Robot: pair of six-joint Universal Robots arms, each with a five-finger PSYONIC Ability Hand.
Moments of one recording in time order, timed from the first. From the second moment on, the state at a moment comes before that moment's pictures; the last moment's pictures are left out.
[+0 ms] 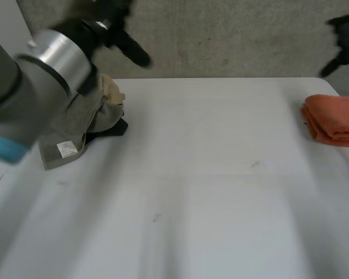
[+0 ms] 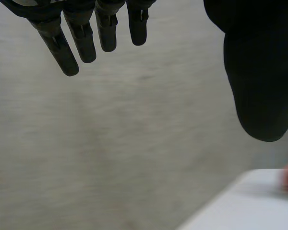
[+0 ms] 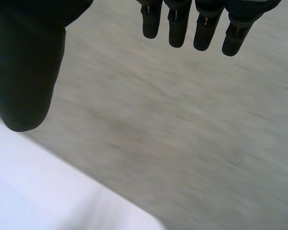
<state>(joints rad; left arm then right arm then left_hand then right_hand) 4.24 -1.84 -1.10 3.21 -1.39 3.15 1.60 -0.74 0.57 0.03 1.44 2.92 0.19 0.21 0.22 0.21 0.05 0.22 0.21 0.21 0.21 0.04</state>
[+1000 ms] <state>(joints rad) 3.90 -1.92 -1.35 3.40 -1.63 3.41 1.76 -1.31 1.49 -0.01 1.32 2.70 0.88 0.96 0.96 0.96 0.75 0.22 0.21 0.21 0.21 0.04</state>
